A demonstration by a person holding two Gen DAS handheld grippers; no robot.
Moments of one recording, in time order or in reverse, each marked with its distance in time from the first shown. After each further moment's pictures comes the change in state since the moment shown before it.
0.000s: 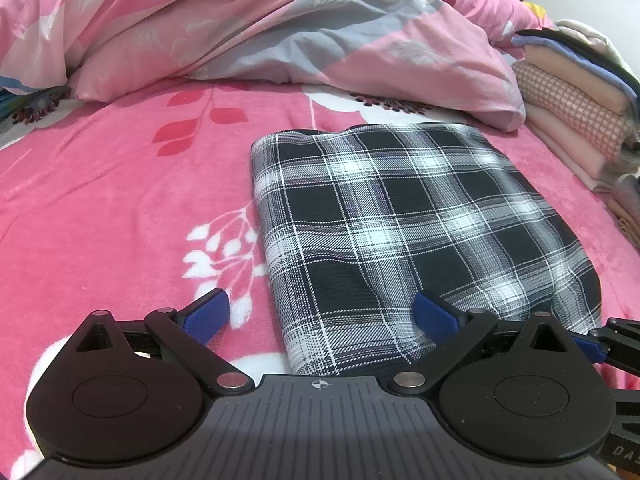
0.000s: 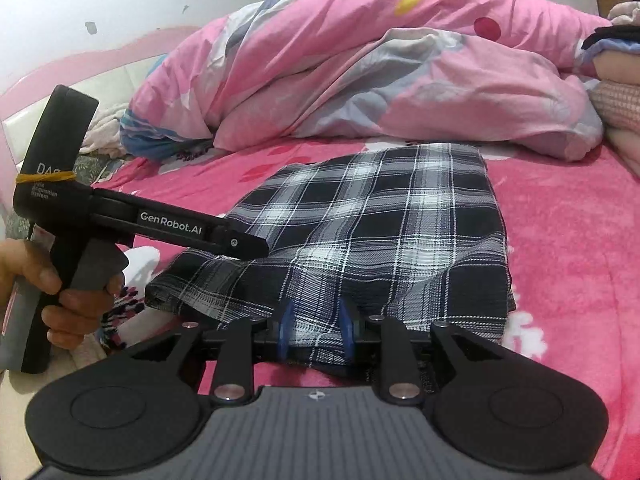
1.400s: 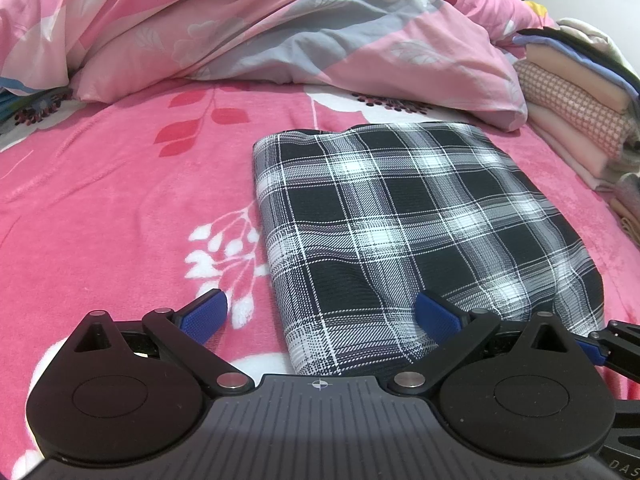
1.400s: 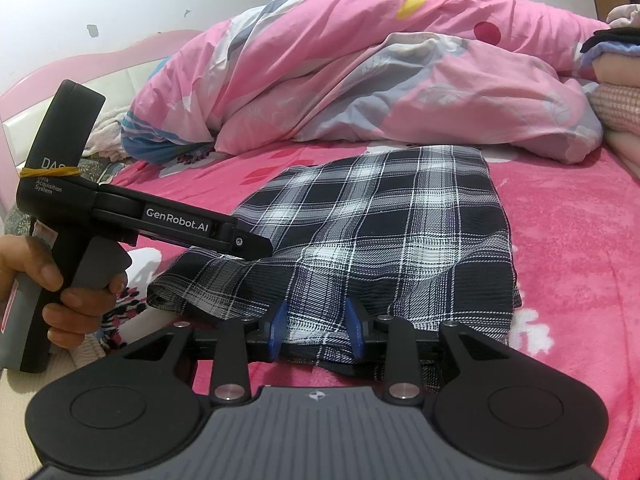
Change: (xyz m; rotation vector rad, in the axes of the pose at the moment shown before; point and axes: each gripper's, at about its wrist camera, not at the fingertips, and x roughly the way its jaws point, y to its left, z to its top) left arm 0.000 -0.001 0.000 0.001 0.002 0.006; right arm 0.001 0.002 -0.003 0.002 -0.017 0.002
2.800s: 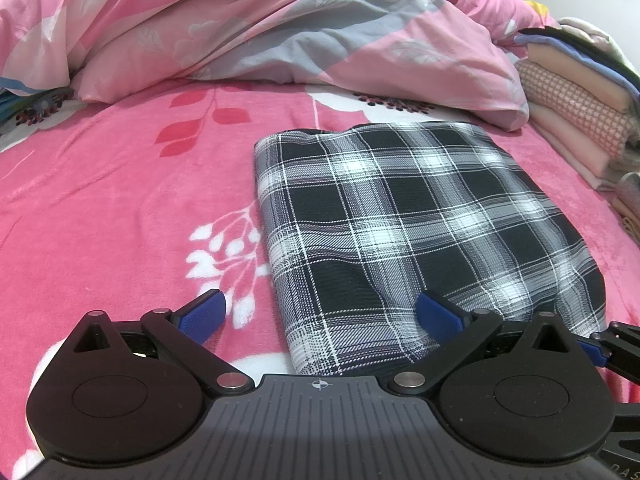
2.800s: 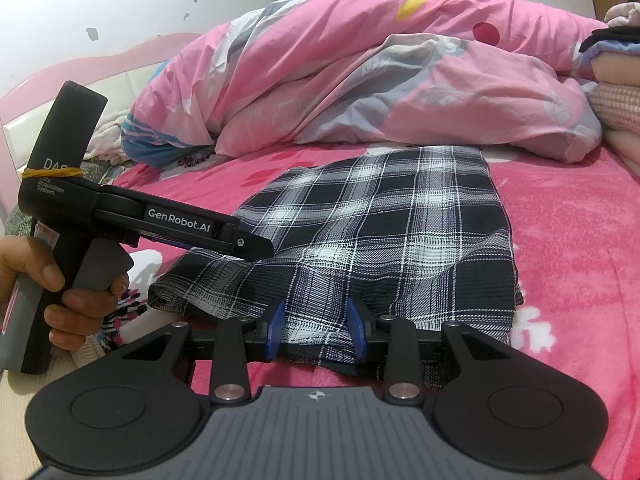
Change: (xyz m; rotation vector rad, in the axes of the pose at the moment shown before) left arm 0.001 0.000 0.000 0.000 0.001 0.005; right arm 0.001 -0.001 -0.001 0.007 -0.008 0.003
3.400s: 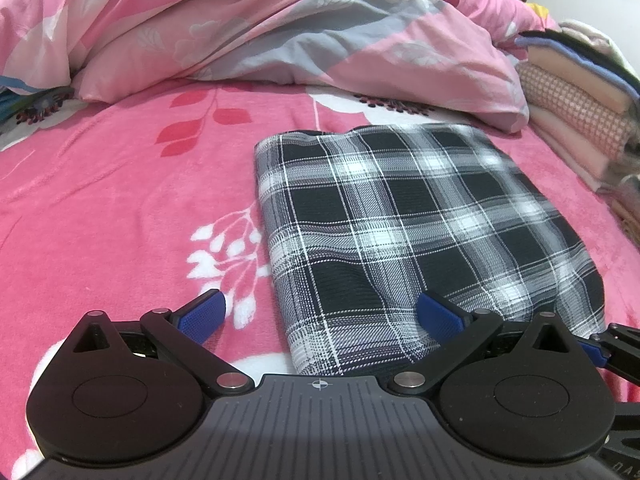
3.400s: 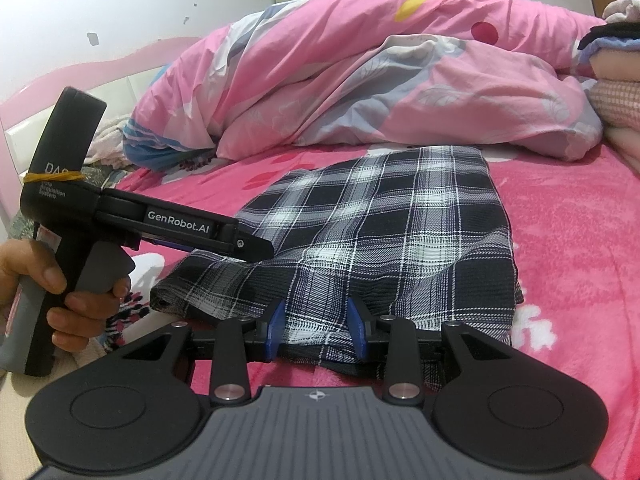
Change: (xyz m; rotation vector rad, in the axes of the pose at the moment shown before) left arm -0.003 0.005 0.000 -0.022 -0.015 -0.017; right arm -0.004 -0.004 0.002 0.033 -0.004 0.020
